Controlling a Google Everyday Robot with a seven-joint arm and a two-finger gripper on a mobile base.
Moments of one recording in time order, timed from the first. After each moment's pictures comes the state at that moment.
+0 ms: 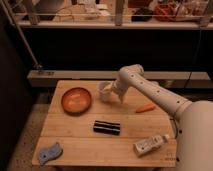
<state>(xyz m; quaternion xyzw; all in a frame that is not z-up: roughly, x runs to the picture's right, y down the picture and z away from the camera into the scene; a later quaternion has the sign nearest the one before) 0.066 0.053 0.907 -0.13 -0.26 -0.44 0.85</state>
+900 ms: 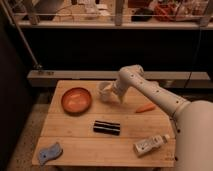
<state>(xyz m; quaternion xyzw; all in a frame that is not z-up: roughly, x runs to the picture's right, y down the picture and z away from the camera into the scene) 0.065 0.058 0.910 -0.14 -0.27 -0.43 0.85</state>
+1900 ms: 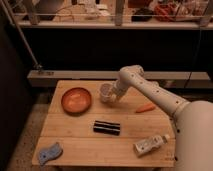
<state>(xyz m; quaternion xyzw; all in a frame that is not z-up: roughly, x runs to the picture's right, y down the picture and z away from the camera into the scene) 0.063 0.060 0.908 -0.15 -0.28 -0.43 0.84</state>
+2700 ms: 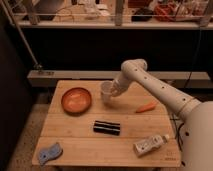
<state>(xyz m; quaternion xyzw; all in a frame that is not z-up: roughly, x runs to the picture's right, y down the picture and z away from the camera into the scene) 0.070 0.033 0.864 -0.14 -0.28 -0.44 0.84</state>
